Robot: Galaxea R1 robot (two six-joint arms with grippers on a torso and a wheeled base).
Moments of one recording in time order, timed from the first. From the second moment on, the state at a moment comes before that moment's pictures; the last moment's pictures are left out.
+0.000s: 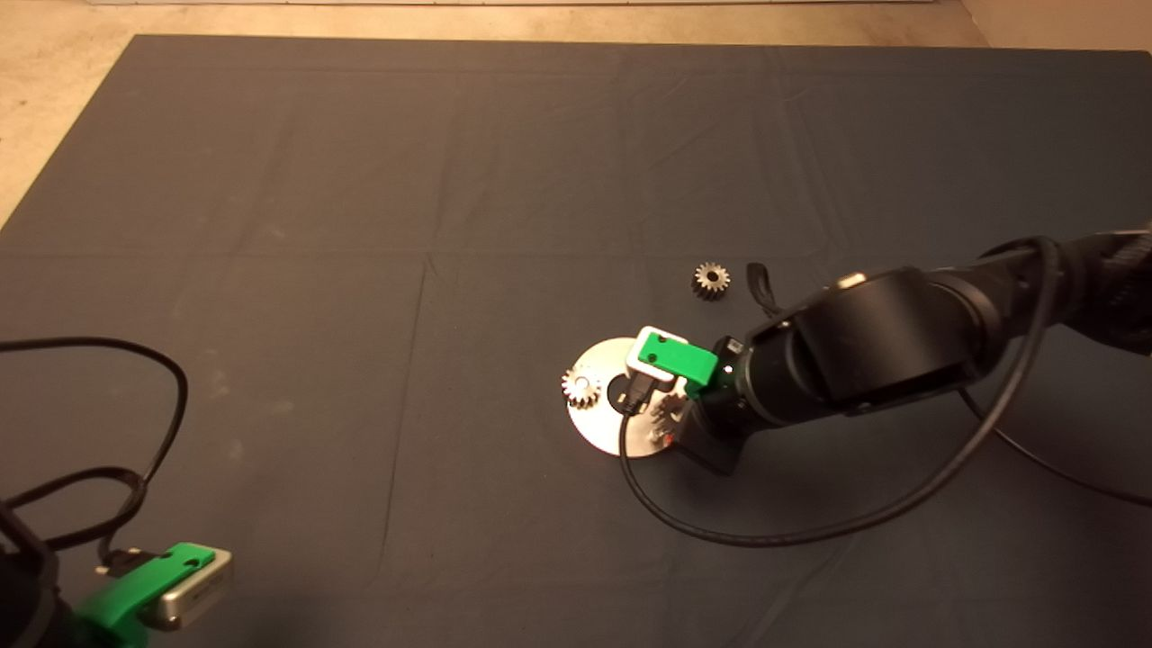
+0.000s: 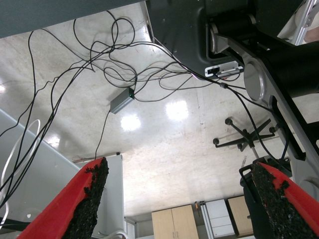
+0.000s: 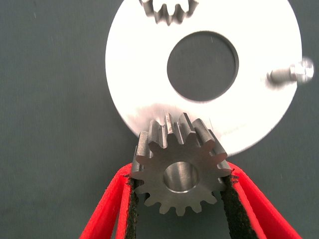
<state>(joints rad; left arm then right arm) -0.32 1.84 -0.33 -0.09 1.53 -1.29 0.24 2.66 -0.77 -0.57 -1.53 0.85</state>
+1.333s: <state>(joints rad) -0.32 1.84 -0.33 -0.09 1.53 -1.27 0.24 2.71 -0.85 -0.47 -1.54 0.82</state>
